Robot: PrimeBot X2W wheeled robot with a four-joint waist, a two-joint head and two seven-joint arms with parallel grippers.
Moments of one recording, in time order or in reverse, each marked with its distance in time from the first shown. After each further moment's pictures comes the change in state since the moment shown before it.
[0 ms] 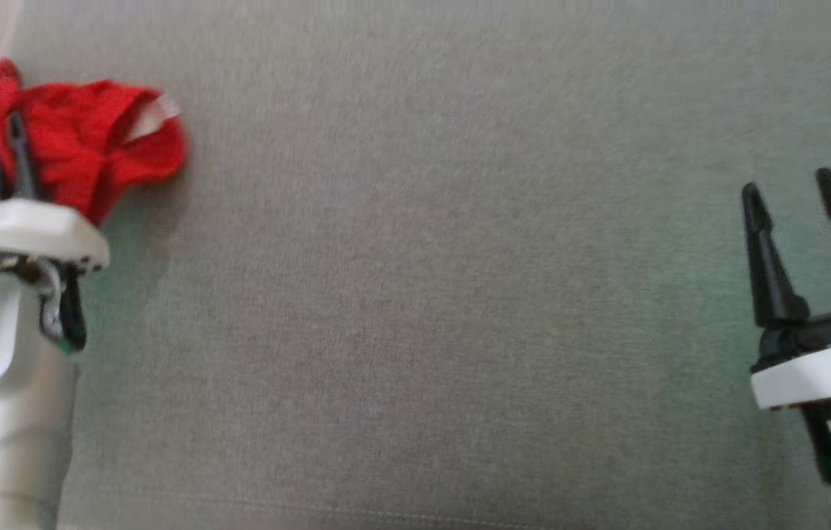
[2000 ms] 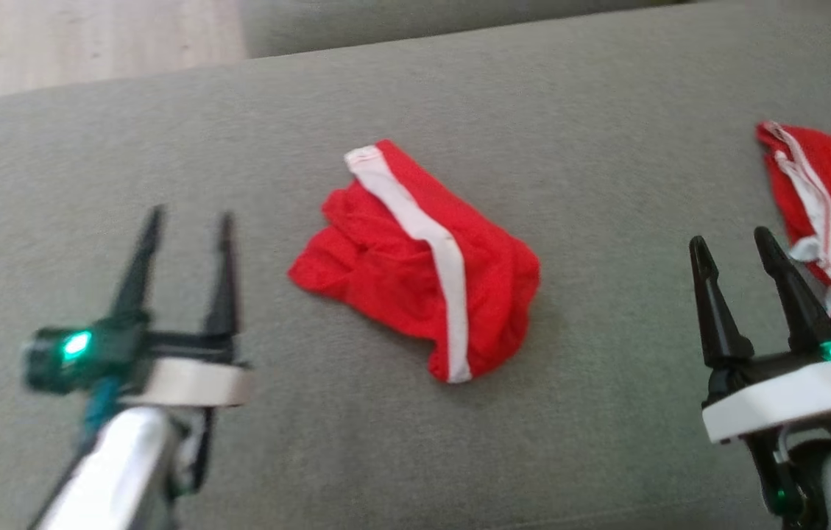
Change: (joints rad) left arm 0.454 0.020 -0.335 -0.693 -0.005 0.185 -0.053; right arm 0.048 0.098 0.040 0.121 -0.001 0.000 -0.051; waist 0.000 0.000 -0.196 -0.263
